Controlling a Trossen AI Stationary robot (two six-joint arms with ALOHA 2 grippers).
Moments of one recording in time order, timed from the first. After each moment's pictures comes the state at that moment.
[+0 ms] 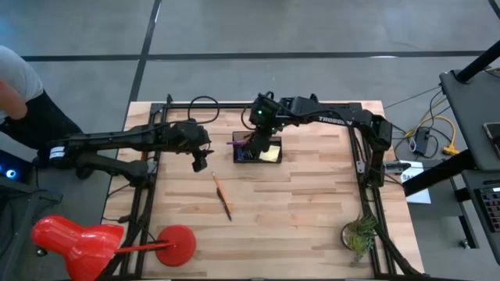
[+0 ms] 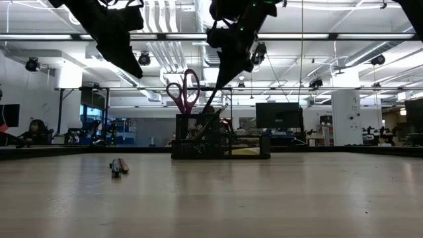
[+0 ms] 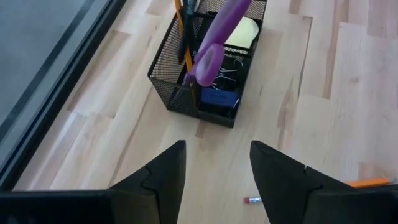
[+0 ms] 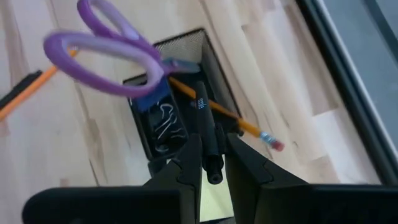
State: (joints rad) left arm 0.19 1.01 0.88 -0.65 -0.16 -0.05; right arm -0.29 1.89 1.74 -0.89 0.04 0.08
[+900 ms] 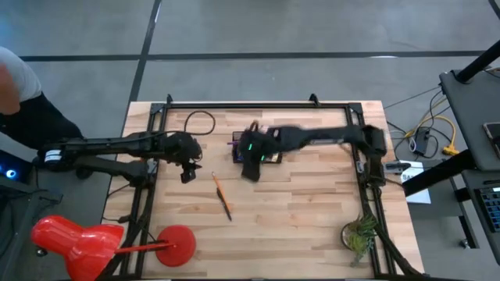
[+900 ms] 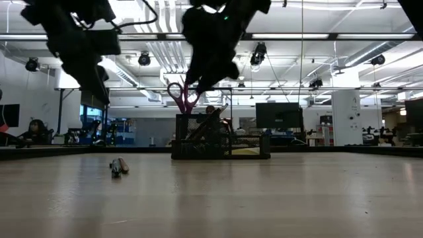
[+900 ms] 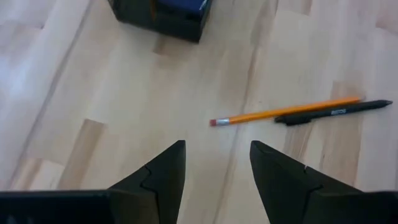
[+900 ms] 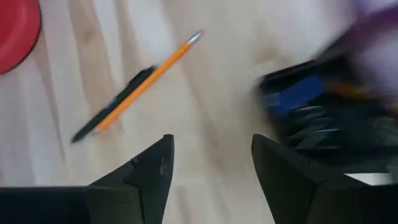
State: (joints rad) left arm 0.18 0.90 0.68 -0.73 0.00 -0.13; right arm -0.06 1.96 1.69 -0.74 -0.02 0.30
